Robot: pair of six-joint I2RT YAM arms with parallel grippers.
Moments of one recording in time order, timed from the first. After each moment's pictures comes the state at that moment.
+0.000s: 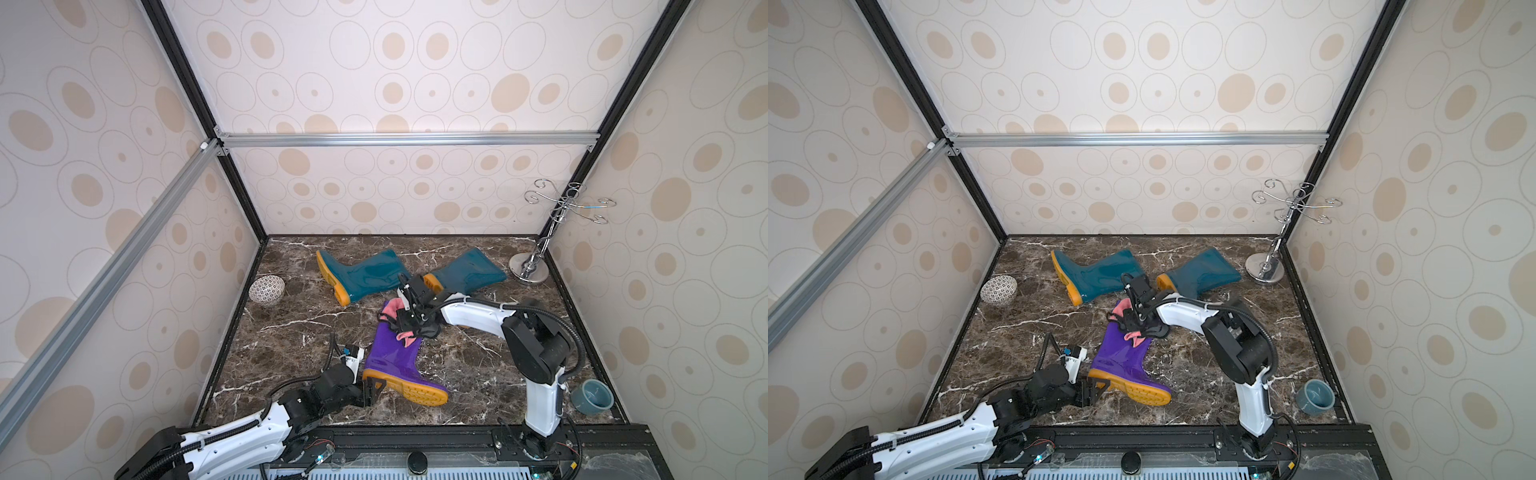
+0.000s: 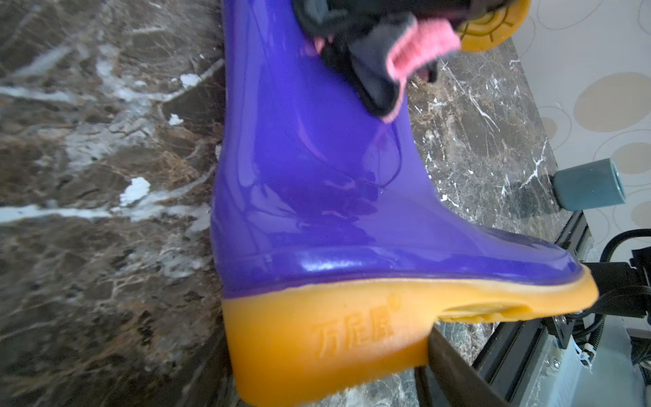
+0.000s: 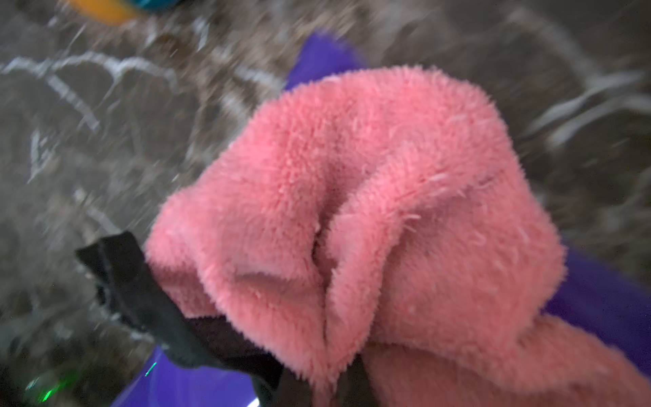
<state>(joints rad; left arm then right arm) -0.93 0.76 0.10 -0.02 -0.02 -0.77 0.81 1.88 1.21 -0.38 -0.19 0.49</state>
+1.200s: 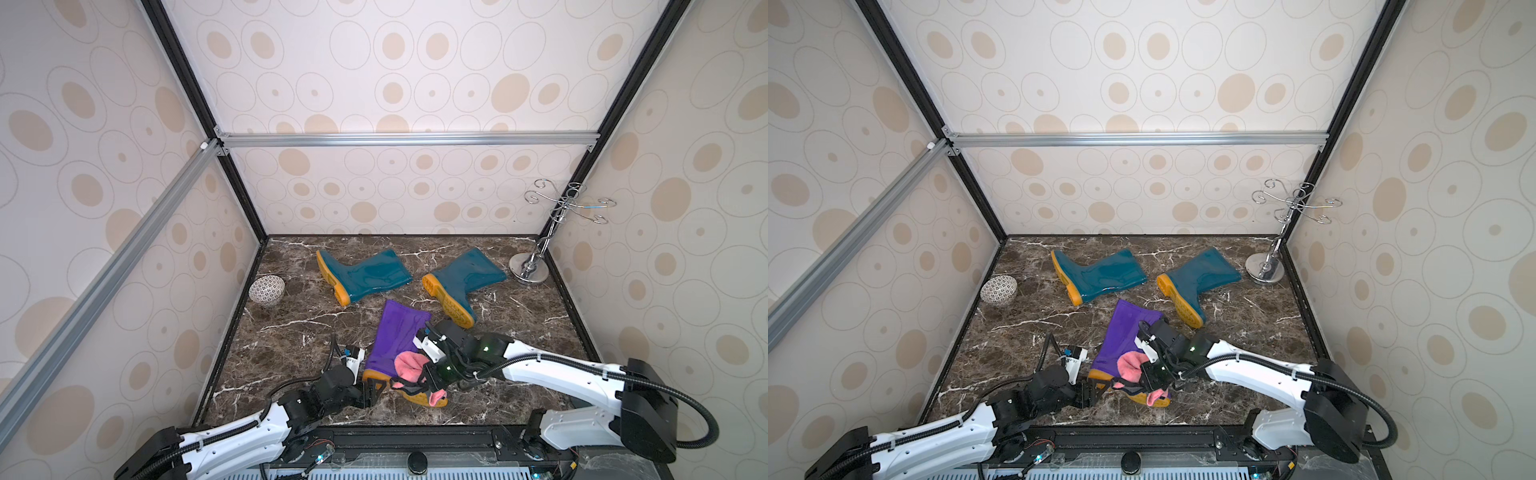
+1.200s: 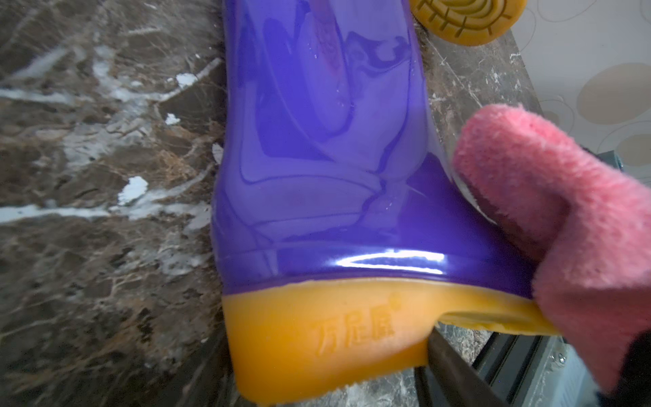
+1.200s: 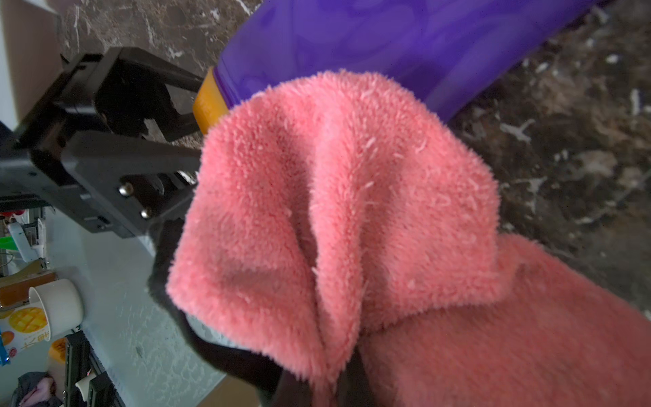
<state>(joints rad) -0.94 0.76 0.10 -0.03 -0.03 -0.77 0.97 1.25 0.80 -0.67 -0.29 0.56</state>
